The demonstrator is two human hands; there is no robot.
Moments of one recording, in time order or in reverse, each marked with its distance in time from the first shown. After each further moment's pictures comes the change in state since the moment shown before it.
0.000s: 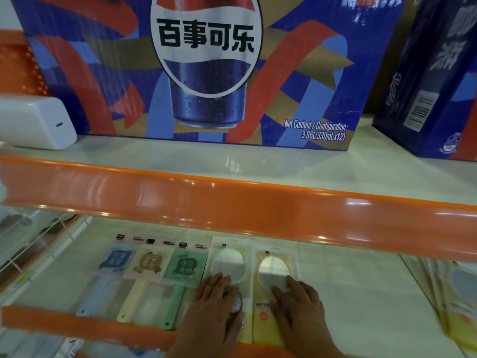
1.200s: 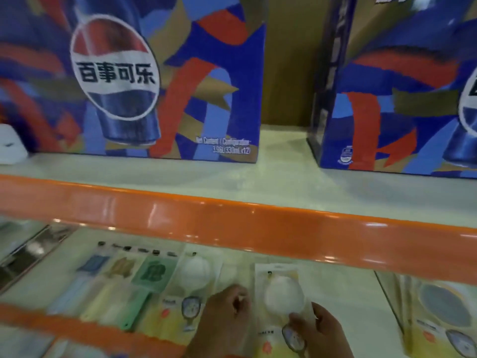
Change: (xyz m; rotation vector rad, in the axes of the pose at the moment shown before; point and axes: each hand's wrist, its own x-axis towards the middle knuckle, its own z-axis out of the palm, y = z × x) left_hand 0.064 0.142 -0.035 -0.589 -0.003 -0.526; right_hand -0.016 0.095 -0.086 0.918 -0.177 0.430
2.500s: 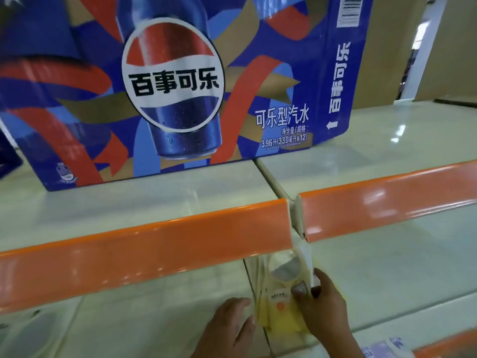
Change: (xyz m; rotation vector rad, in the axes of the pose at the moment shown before) left_hand -0.024 0.156 0.217 0.151 -0.368 0.403; right_hand 0.016 0.094 -0.254 -0.085 0.526 0.091
